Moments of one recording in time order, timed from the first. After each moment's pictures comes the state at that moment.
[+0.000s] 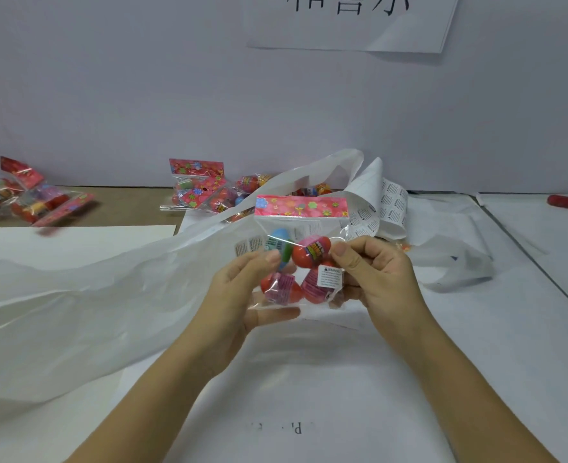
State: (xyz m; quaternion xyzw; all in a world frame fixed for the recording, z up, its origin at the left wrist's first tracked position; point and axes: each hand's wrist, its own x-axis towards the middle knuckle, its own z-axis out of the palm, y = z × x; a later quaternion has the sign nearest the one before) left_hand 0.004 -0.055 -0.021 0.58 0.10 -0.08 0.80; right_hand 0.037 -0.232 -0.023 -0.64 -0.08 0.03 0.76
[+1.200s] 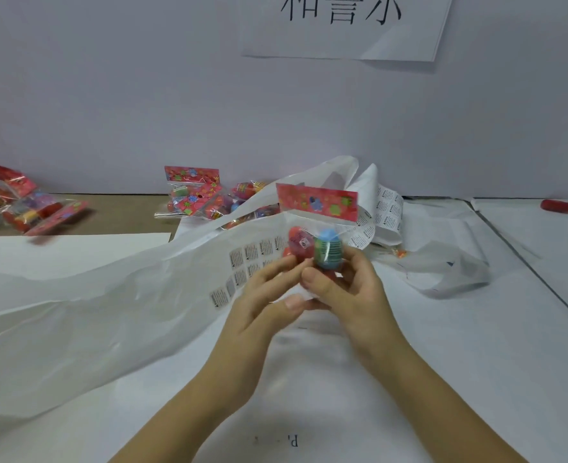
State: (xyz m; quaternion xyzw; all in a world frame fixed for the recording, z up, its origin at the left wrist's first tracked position) left_hand -0.015 -0.074 -0.030 0.69 -0.07 0.03 0.72; right_hand 0.024 -0.214 -0.035 -0.64 -0.04 0.04 0.77
